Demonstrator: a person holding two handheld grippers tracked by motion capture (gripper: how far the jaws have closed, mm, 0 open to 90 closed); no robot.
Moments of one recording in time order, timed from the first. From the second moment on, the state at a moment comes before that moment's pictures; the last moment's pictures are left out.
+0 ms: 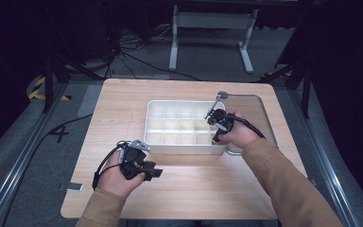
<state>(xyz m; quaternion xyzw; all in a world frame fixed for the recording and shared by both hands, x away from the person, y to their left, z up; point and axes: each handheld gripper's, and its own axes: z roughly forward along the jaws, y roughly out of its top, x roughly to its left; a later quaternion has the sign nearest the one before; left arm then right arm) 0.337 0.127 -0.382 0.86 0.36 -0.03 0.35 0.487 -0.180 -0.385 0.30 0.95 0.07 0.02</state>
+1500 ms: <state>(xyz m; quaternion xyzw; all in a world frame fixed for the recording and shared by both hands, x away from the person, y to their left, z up) 0.329 0.138 -0.382 0.86 0.37 -0.02 0.35 0.437 -0.212 -0.327 0.28 0.93 0.25 0.08</state>
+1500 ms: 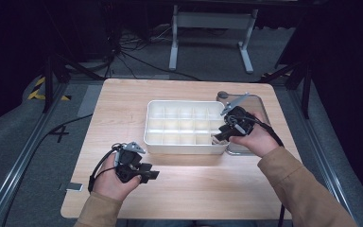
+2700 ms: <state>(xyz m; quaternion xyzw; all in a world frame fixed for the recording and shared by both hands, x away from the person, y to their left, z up) 0.316 0.150 -0.382 0.85 0.38 -0.02 0.35 0.355 -0.255 -0.350 0.22 0.92 0.33 0.04</state>
